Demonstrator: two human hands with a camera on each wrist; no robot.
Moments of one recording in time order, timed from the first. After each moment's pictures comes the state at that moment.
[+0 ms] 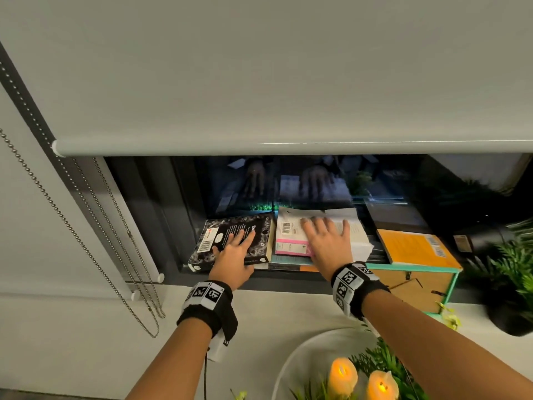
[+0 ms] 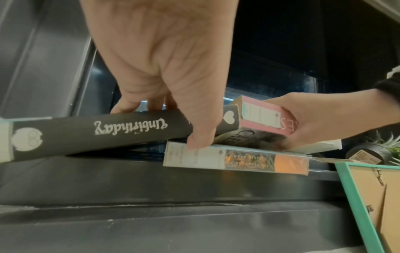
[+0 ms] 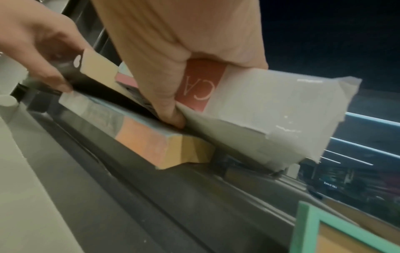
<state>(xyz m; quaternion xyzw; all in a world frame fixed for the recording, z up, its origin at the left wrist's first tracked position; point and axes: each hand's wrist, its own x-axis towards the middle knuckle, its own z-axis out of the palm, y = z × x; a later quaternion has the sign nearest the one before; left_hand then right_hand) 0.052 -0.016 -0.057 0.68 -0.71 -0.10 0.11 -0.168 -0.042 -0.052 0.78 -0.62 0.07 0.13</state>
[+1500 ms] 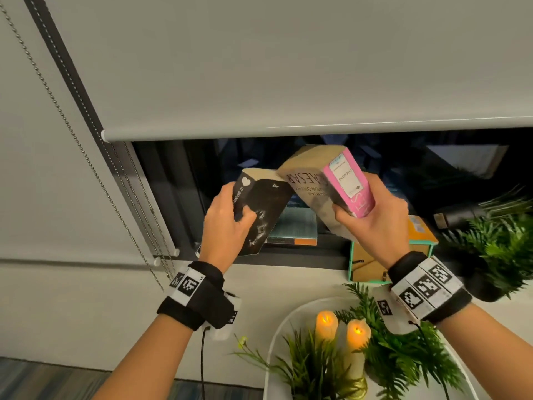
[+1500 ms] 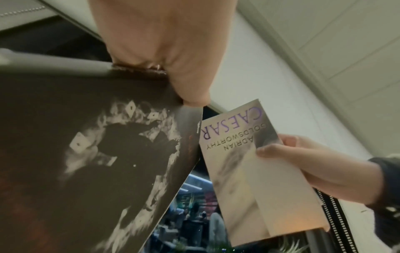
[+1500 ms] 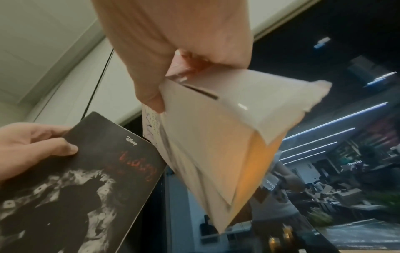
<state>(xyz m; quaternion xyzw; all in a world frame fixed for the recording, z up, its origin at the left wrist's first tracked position) 0.018 0.100 0.036 0.57 -0.65 -0.05 0.50 -0.245 0.098 0.050 0.70 -0.46 0.54 -0.05</state>
